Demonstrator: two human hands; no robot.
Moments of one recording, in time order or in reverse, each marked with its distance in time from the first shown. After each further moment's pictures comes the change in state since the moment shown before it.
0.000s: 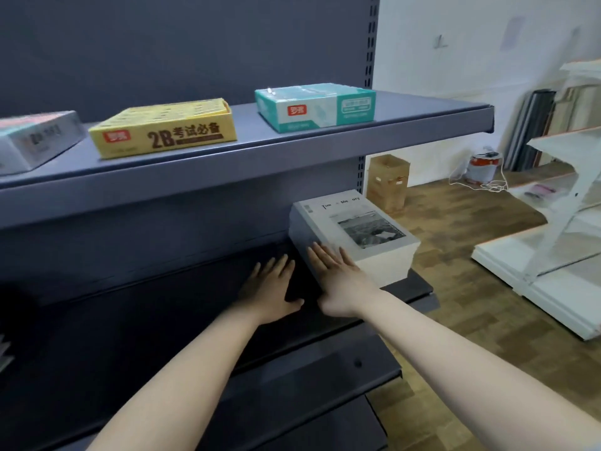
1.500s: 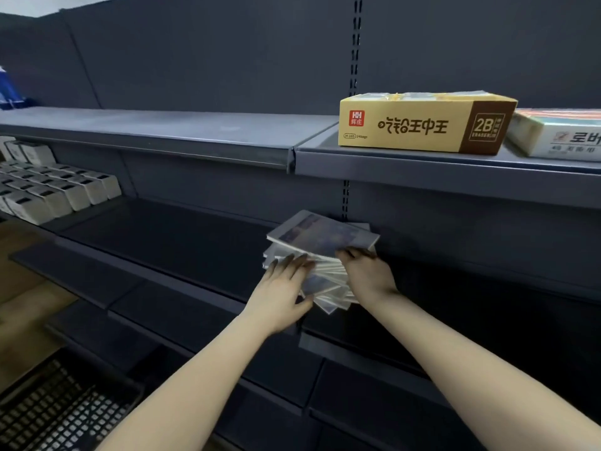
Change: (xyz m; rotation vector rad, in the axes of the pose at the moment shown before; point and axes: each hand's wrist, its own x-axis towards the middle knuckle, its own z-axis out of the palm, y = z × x) left_hand -0.427 -0.355 0.018 0.045 0.430 -0.598; right_hand 0.121 -0.531 0.023 0.013 0.276 -0.555
